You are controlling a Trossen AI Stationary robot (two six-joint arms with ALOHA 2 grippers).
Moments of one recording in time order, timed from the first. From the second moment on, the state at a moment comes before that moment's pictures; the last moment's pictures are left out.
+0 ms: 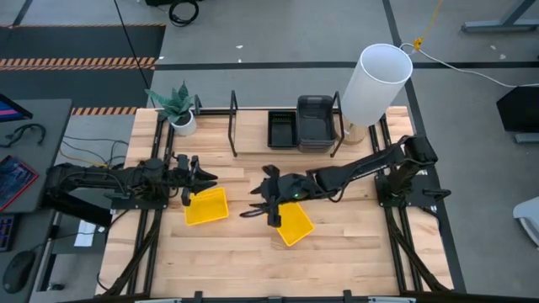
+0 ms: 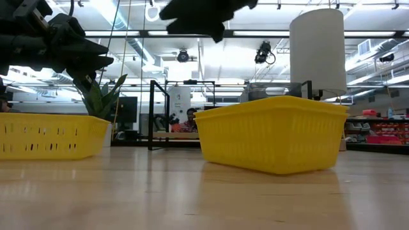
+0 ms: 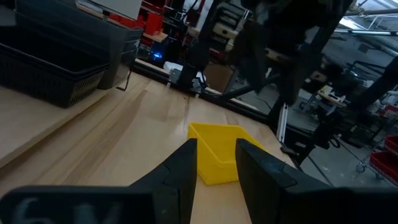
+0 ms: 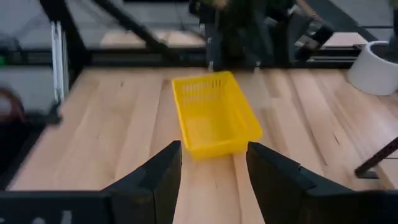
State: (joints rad) left arm 0.02 0.33 0.01 0.30 0.02 -0.40; right arm 0.21 1.76 1.27 0.03 0.19 0.10
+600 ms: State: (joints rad) left arm 0.02 0.34 0.01 0.32 0.02 -0.44; right arm 0.19 1.74 1.43 -0.07 0.19 -0.12
